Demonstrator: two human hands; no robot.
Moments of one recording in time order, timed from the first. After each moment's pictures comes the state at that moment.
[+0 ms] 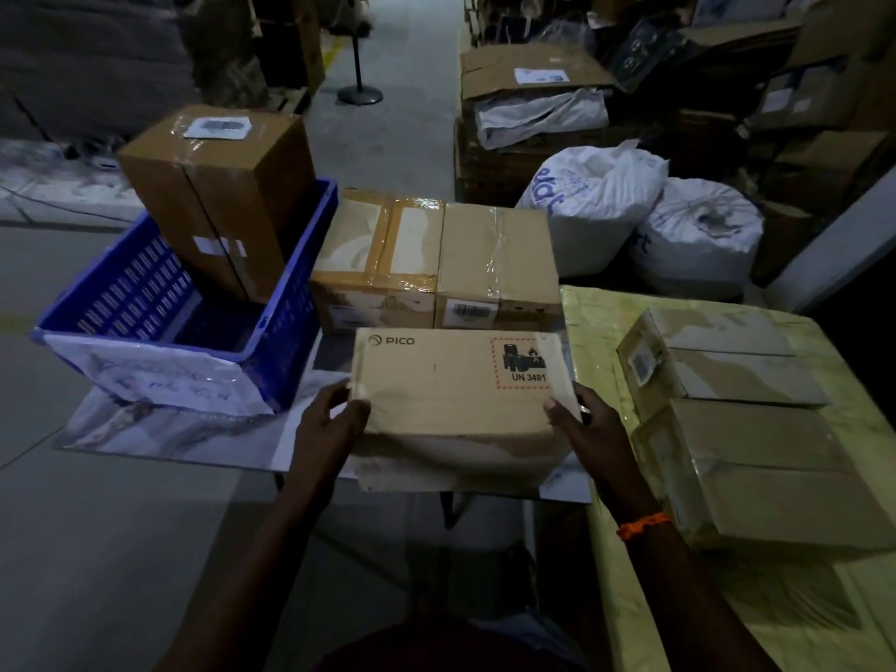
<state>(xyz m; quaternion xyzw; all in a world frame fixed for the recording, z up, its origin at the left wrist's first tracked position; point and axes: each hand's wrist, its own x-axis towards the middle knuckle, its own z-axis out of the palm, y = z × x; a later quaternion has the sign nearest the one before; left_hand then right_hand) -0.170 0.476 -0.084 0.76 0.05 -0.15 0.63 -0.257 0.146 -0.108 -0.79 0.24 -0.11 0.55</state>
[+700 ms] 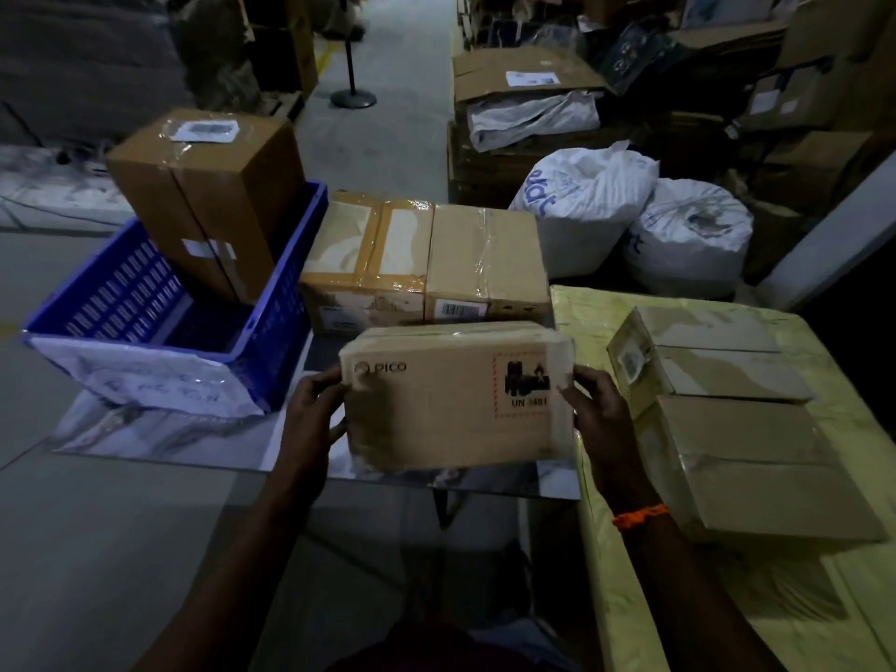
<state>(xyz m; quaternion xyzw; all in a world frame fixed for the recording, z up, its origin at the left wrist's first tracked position) -0.165 0.463 -0.086 0.66 0.07 -0.12 0.74 -0.260 0.135 -0.094 -0.73 0.26 -0.19 0.60</state>
